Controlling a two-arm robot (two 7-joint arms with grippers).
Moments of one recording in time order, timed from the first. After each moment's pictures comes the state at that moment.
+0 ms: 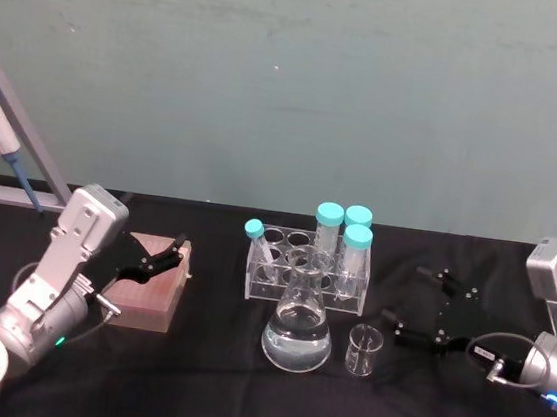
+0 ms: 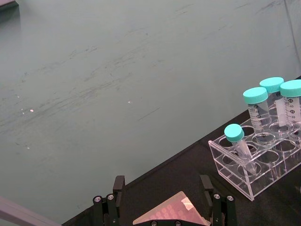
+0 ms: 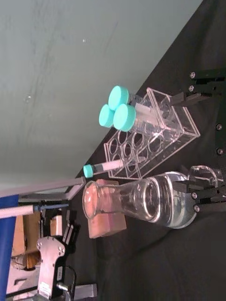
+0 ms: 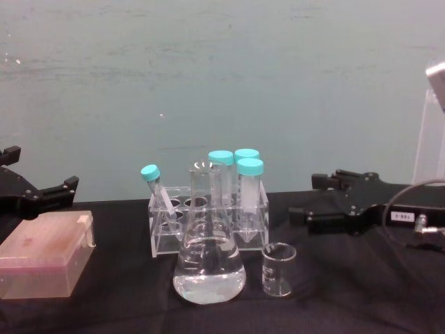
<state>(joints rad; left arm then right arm) -0.20 0.60 0.45 -1.41 -0.25 -0.12 0.03 0.57 0.33 -0.45 -0.86 0.33 -0.29 0.86</state>
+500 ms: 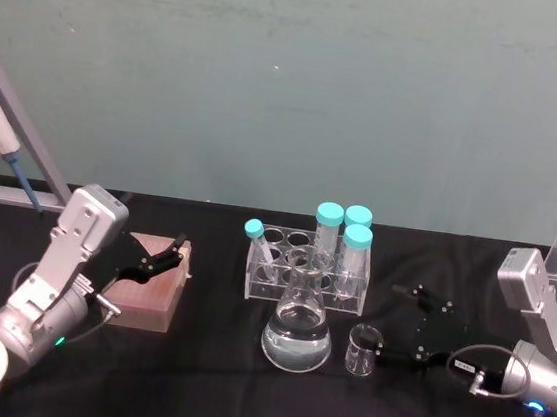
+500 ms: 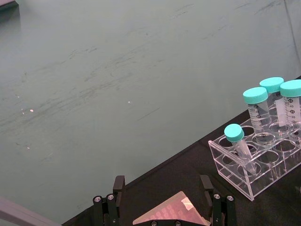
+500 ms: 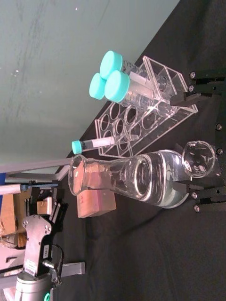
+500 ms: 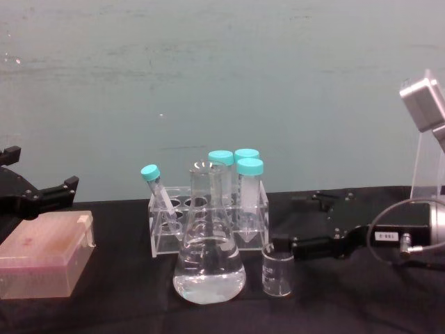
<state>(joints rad) -0.20 0.60 0.45 -1.41 -0.25 -0.12 0.03 0.61 0.32 -0.52 -0.80 0.33 -0.30 0.91</state>
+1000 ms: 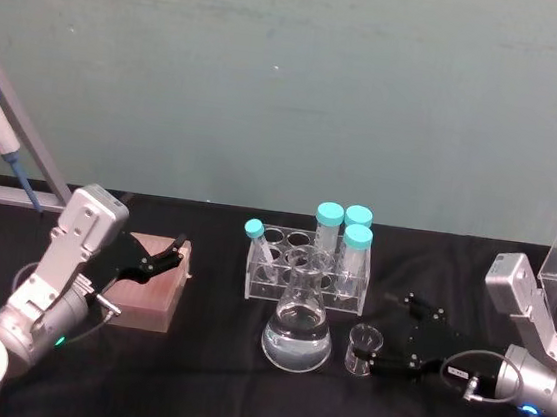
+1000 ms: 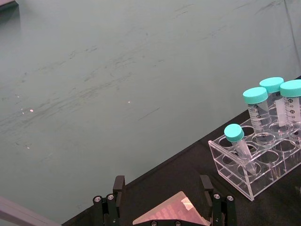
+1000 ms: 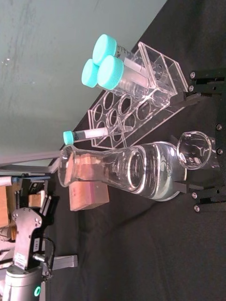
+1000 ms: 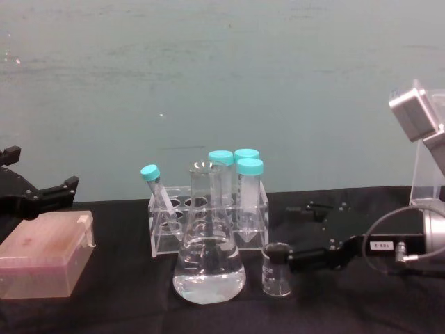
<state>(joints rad) -0.20 0.60 0.45 -1.41 -0.25 -0.12 0.03 0.63 0.31 -0.56 -0.76 0.34 -0.31 0.93</state>
